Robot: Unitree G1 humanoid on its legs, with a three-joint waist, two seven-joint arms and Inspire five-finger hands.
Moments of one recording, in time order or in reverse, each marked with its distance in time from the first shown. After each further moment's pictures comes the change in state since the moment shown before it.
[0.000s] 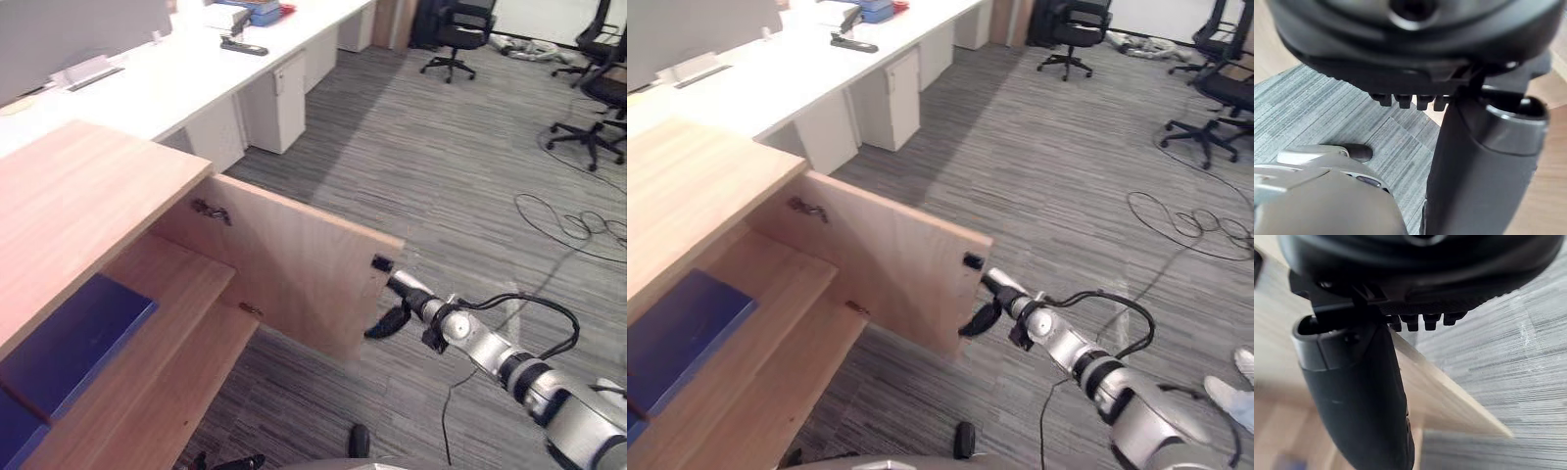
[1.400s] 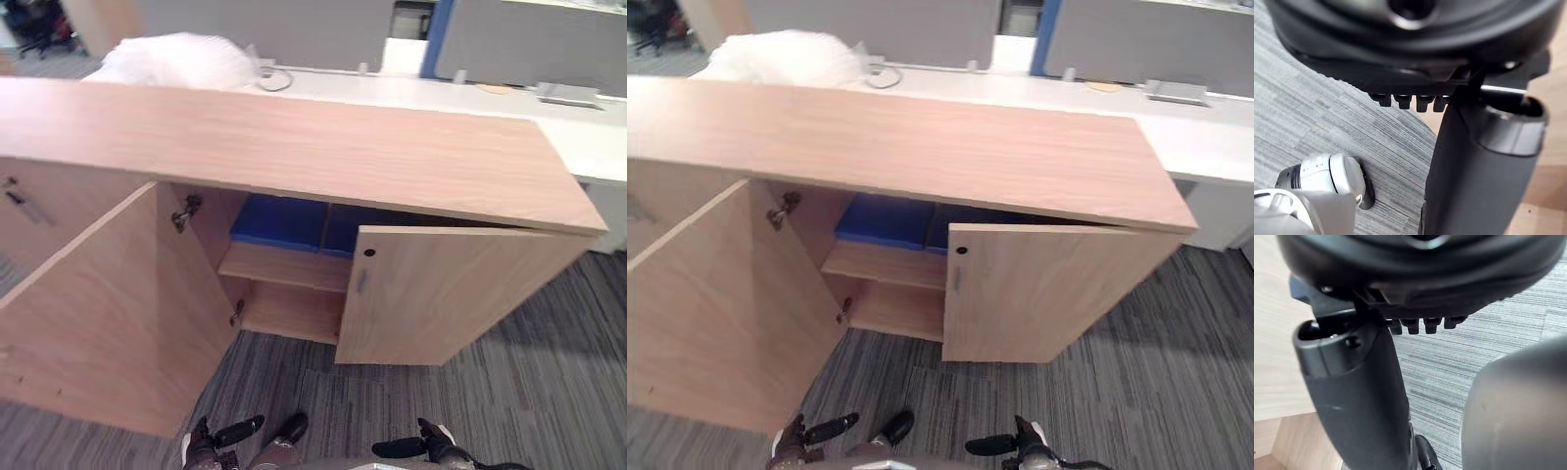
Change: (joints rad) left arm -0.047 -0.075 0.050 -0.140 -0.063 0.025 0.068; right arm 0.514 0.650 -0.955 0.678 -0.172 0.078 -0.296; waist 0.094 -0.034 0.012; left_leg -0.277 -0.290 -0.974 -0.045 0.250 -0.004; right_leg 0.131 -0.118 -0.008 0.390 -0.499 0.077
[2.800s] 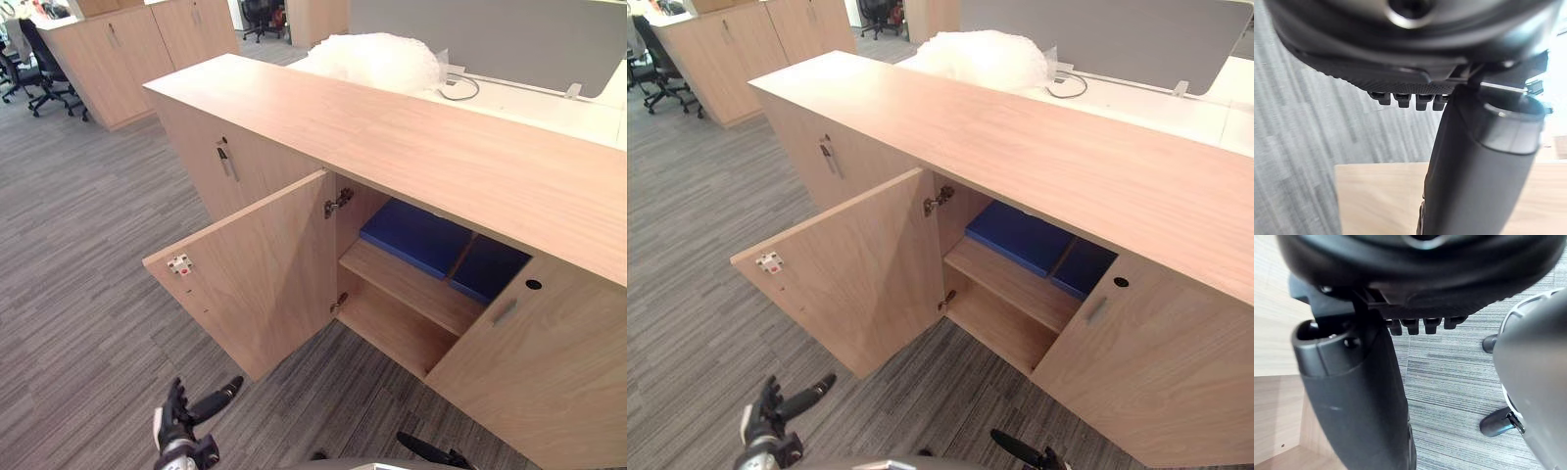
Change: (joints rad) left arm 0.191 -0.028 0.059 -0.621 -0.046 0.033 -0.072; right arm 0.070 0.051 -0.510 -0.045 0.118 -0.012 0.030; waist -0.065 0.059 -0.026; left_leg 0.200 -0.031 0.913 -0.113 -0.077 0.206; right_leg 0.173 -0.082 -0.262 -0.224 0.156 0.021
